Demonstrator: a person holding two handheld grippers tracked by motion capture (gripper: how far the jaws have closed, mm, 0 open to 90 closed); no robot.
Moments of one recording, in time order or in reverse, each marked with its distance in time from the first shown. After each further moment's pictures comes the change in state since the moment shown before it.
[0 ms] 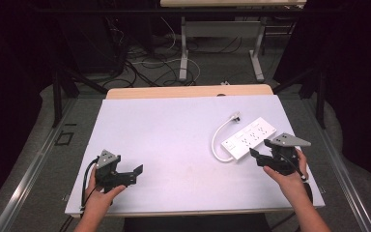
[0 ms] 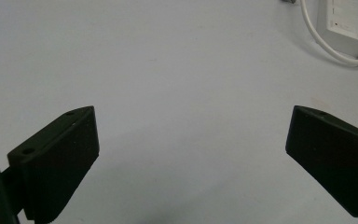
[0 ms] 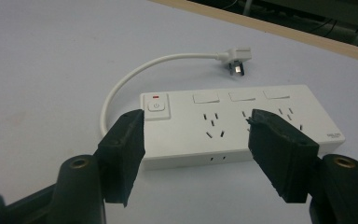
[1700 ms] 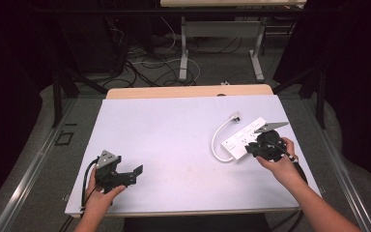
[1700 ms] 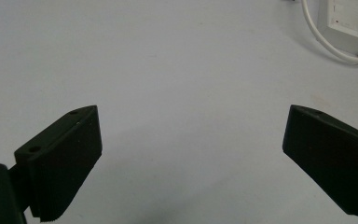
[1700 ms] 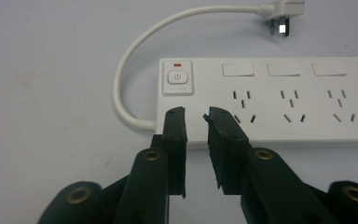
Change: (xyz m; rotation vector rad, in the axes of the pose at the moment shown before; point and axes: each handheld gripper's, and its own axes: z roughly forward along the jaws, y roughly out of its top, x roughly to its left) left arm 0.001 -0.001 0.000 0.016 -0.008 -0.005; right arm 0.000 0.028 0.037 0.291 0.109 -0.041
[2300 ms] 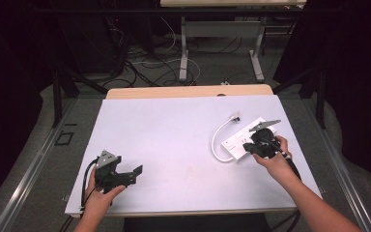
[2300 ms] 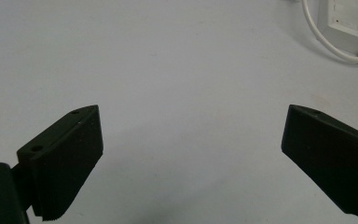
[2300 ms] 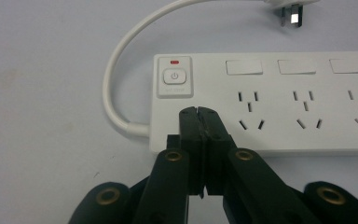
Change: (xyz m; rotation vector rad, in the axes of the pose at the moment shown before) left arm 0.001 0.000 0.000 0.004 0.000 -0.002; right arm -0.004 0.003 0.023 0.042 0.011 0.011
